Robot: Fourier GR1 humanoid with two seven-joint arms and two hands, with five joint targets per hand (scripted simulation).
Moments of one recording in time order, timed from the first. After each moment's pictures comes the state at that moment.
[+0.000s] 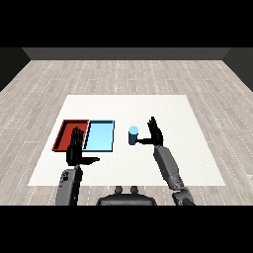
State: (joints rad) left arm 0.02 0.03 0.05 -1.60 0.16 -0.09 -0.44; right arm -0.46 -0.01 -0.02 -0.95 -0.25 -0.01 -0.35
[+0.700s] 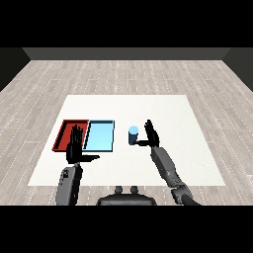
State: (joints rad) left arm -0.01 0.04 0.07 -1.58 0.16 -0.07 -0.42; right arm -0.52 0.00 0.02 -0.75 -0.31 -0.01 -0.46
